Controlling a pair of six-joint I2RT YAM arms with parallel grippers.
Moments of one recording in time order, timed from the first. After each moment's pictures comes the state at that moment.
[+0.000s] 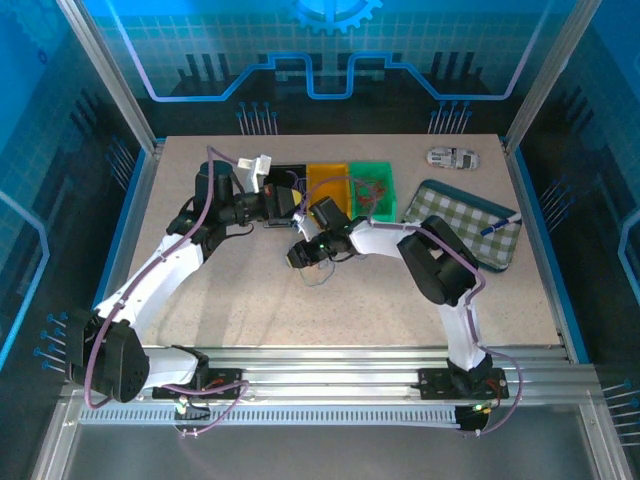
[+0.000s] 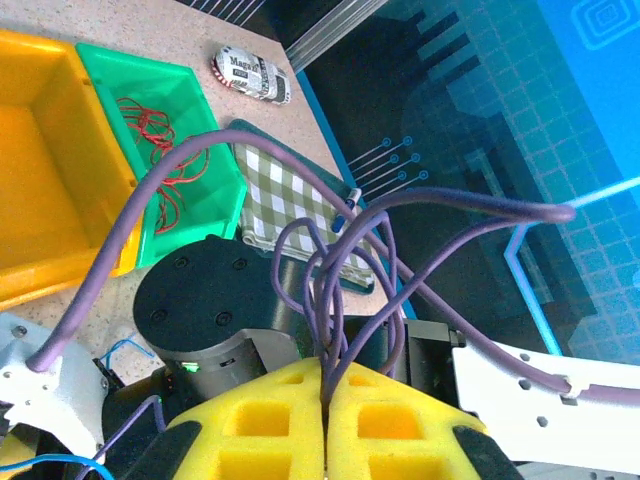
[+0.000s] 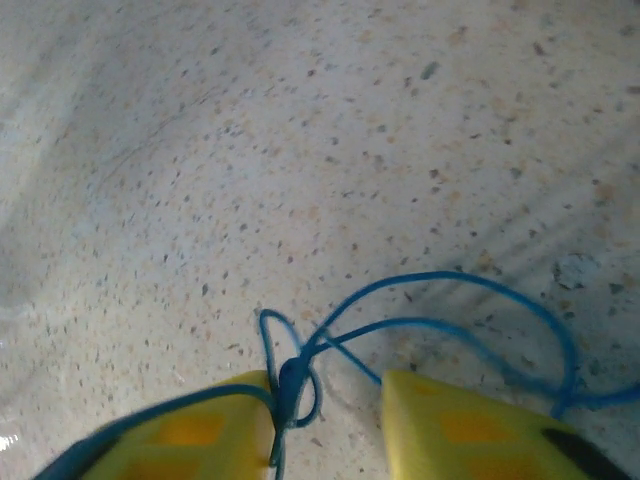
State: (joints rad) left arm -0.27 1.29 1.02 -0.09 0.70 -0.68; right arm 0.71 2.11 1.36 -0.19 -0.50 0.21
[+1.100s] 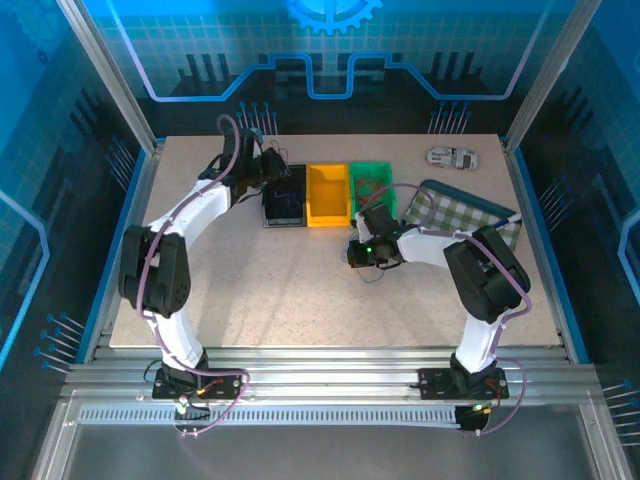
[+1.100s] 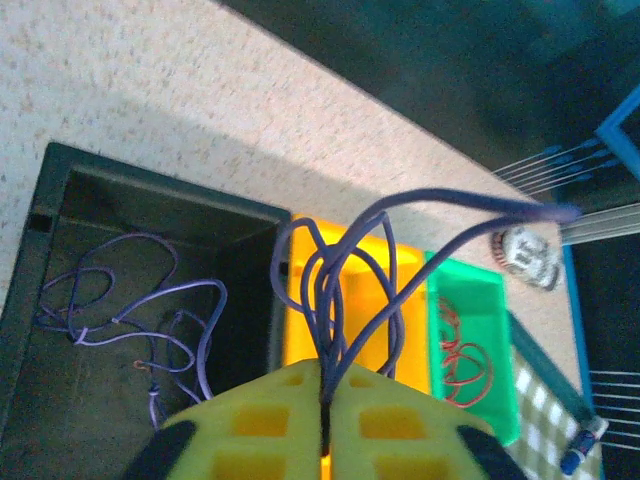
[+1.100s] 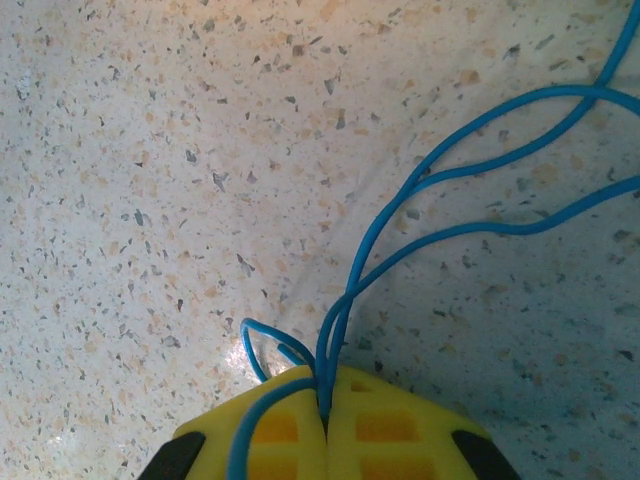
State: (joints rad) left arm -0.20 1.84 1.43 -0.21 0.23 -0.72; right arm 0.50 1.82 0.97 -0.21 -0.26 0.36
